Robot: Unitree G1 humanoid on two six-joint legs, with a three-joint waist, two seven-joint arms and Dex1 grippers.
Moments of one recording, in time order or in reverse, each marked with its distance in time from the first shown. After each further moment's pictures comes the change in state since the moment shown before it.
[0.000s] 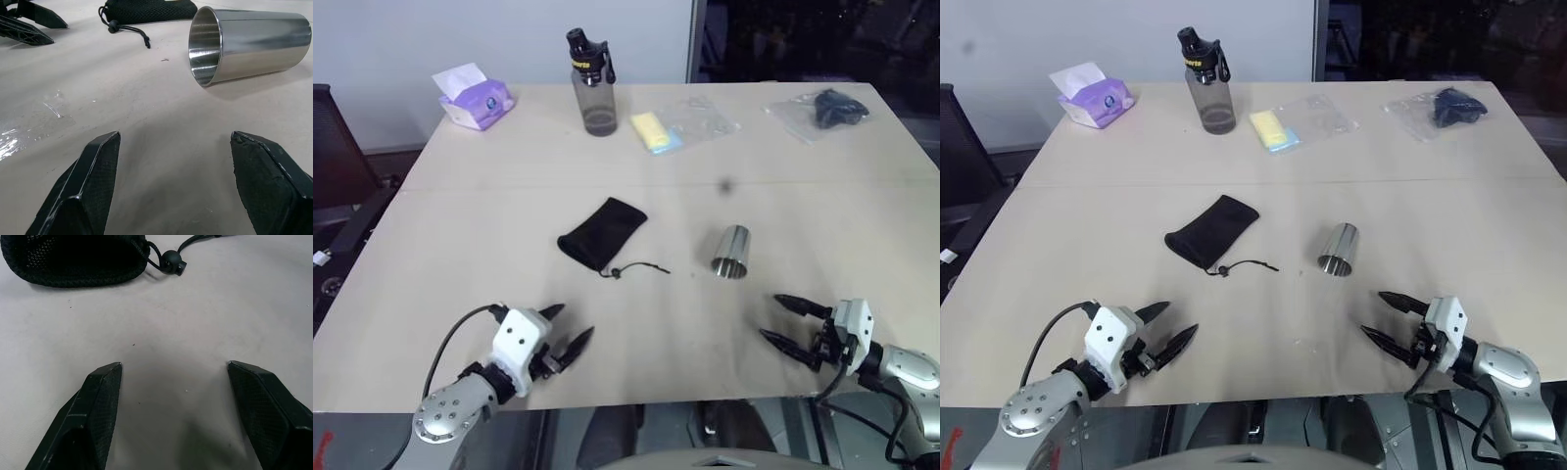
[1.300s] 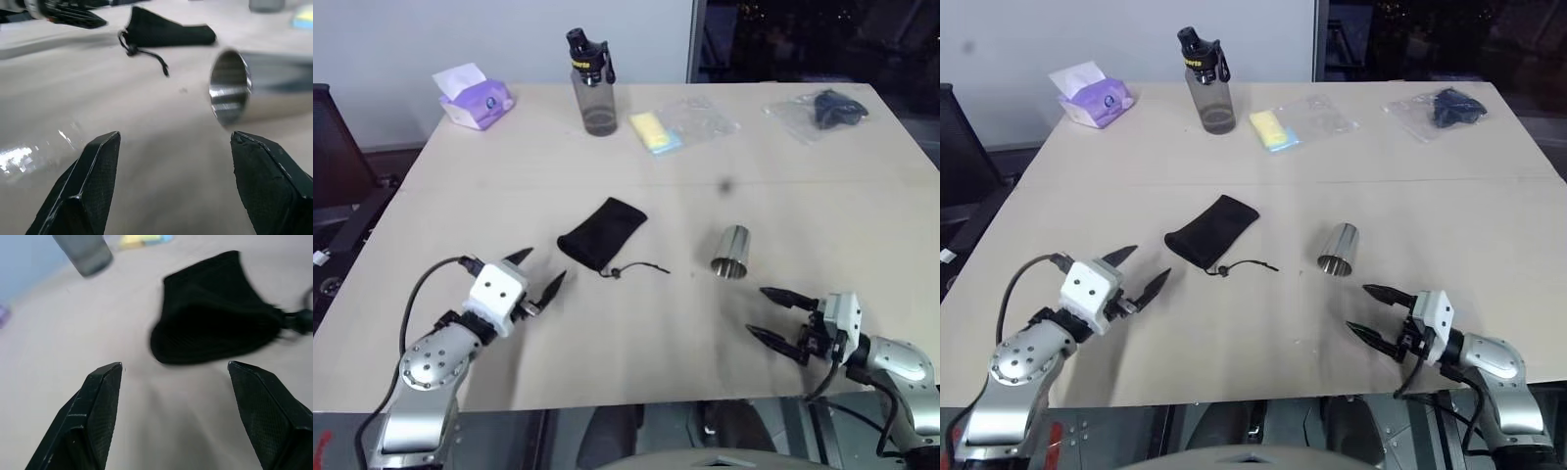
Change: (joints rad) left arm -0.359 0.084 0.069 0.286 0.169 -0.230 0.070; right arm -0.017 0.016 0.069 -0.149 0.025 0.061 -0.025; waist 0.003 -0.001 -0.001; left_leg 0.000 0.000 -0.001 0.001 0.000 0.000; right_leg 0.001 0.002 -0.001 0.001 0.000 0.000
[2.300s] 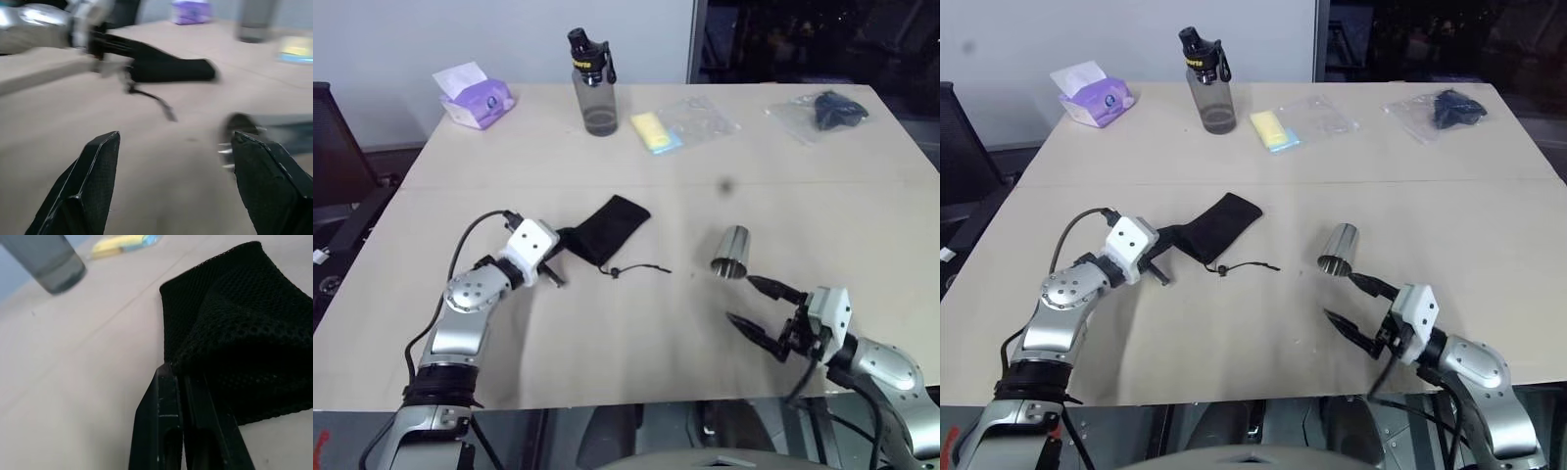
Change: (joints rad) left arm -0.365 -0.038 -0.148 0.395 -0.028 -0.012 -0.118; right arm 0.039 0.058 0.037 -0.254 -0.086 0.152 -0.324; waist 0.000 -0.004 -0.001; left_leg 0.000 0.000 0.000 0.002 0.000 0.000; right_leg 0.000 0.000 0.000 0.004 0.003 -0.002
